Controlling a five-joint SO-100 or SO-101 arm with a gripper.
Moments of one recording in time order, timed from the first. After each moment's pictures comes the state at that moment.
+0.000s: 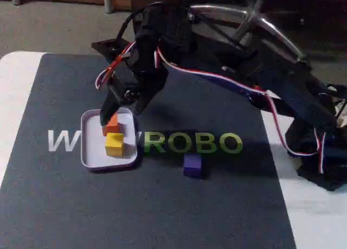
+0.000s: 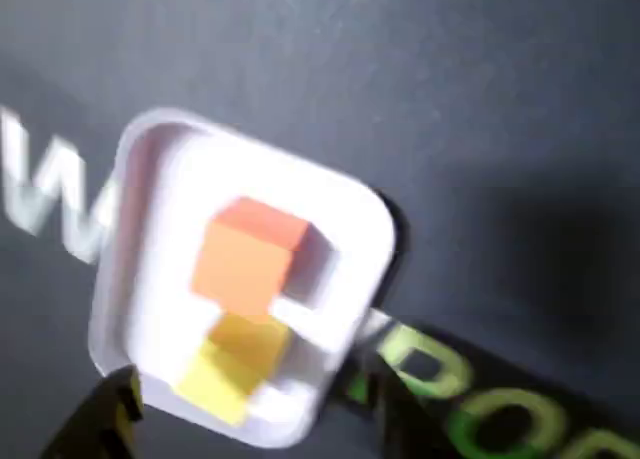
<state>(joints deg) 19.2 33.3 16.2 97.6 -49.6</state>
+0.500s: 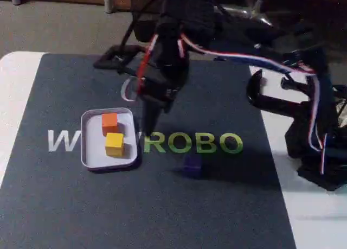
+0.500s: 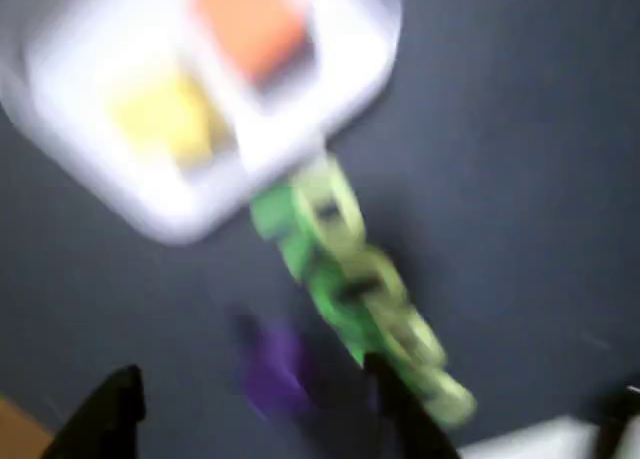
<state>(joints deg) 16.9 63.6 57.0 97.3 -77.3</state>
